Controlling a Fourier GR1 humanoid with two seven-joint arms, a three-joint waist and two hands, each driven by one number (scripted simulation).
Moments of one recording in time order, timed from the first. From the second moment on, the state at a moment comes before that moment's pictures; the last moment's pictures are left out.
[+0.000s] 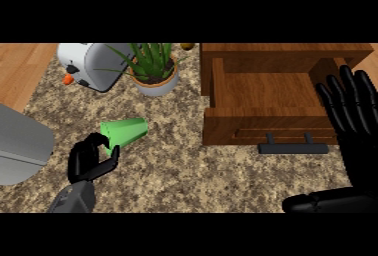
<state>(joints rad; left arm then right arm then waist) -0.34 0.13 0.29 -0.53 0.17 -0.26 -0.97 -0.10 -0.08 -0.04 -2.10 -0.15 0.12 0.20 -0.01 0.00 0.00</state>
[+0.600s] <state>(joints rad) -0.28 0.06 0.16 -0.94 0.20 -0.26 -0.82 -0.07 -0.09 -0.06 -2.11 -0.15 0.13 0.19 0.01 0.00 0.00</state>
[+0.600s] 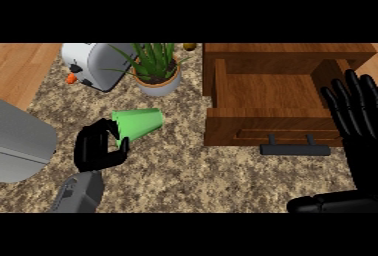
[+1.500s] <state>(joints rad) -0.52 0.01 0.00 -1.42 0.26 0.03 -0.26 -0.09 -0.09 -0.07 -2.07 -0.14 0.13 0.16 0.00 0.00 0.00</state>
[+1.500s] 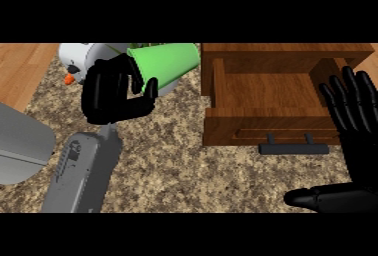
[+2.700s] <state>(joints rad) -1.07 0.00 -0.12 -0.92 0.27 0.32 -0.20 -0.09 -0.10 -0.09 -2.07 -0.17 0.15 0.18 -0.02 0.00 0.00</state>
